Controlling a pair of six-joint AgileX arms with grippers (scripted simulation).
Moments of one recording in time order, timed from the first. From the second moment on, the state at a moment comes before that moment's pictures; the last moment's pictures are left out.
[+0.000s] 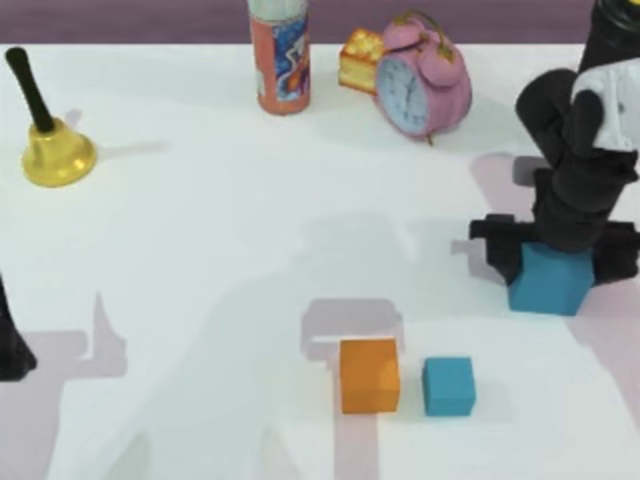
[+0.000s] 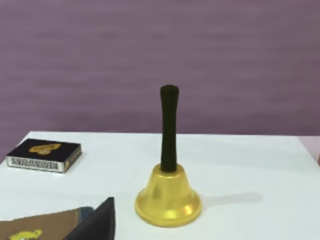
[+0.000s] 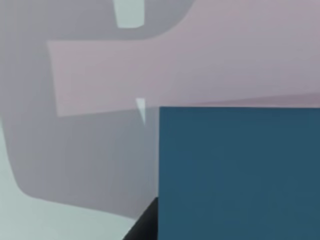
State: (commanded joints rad) left arm 0.02 0.00 0.00 0.00 0.00 0.00; right arm 0.27 2.15 1.40 -0.82 0.00 0.39
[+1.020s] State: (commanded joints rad) left arm 0.02 0.00 0.00 0.00 0.00 0.00; right arm 0.28 2.07 1.51 -1.02 0.00 0.39
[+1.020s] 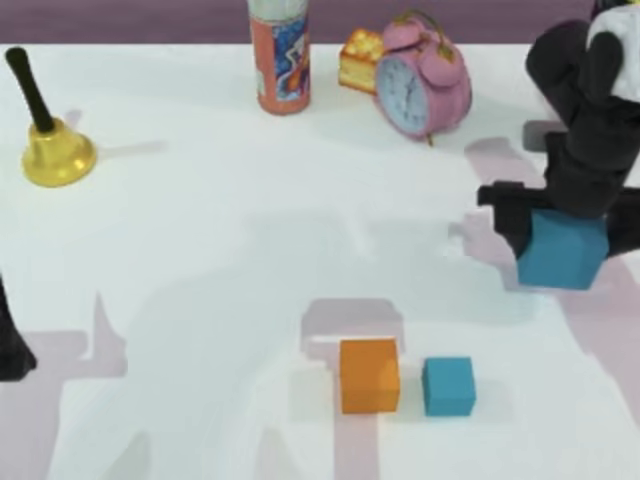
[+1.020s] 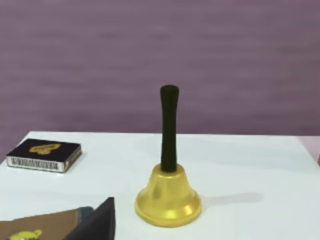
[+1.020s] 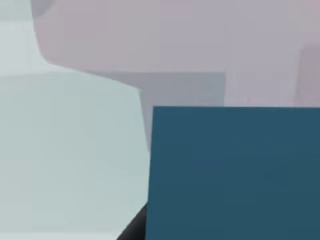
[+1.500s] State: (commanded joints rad) left arm 0.02 0.00 0.00 0.00 0.00 0.00; right arm 0.29 2.05 1.56 -1.07 0.00 0.40
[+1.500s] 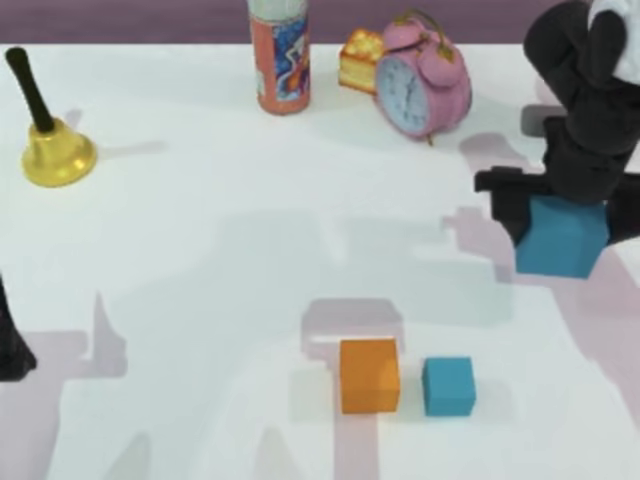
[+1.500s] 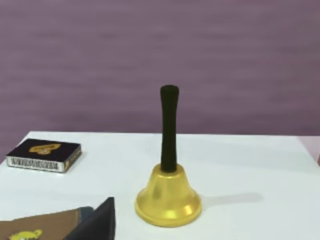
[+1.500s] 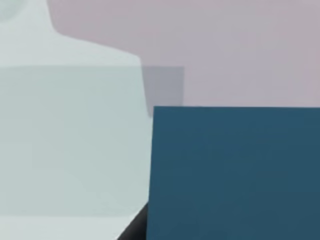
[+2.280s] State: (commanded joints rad) left arm 0.02 0.00 0.00 0.00 0.00 0.00; right arm 0.93 2.35 2.12 -1.33 0.01 0.94
